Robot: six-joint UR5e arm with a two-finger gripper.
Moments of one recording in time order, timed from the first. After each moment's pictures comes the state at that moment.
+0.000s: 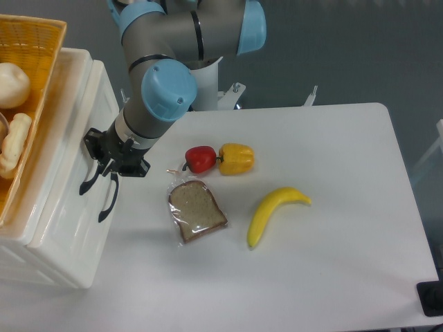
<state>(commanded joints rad) 2.26 -1.79 -1.59 -1.48 1.06 0.66</state>
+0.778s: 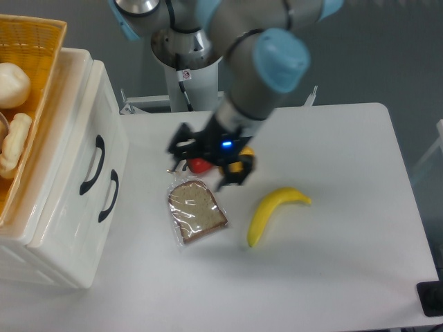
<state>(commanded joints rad) 2.62 -1.81 -1.51 -1.46 1.36 1.05</state>
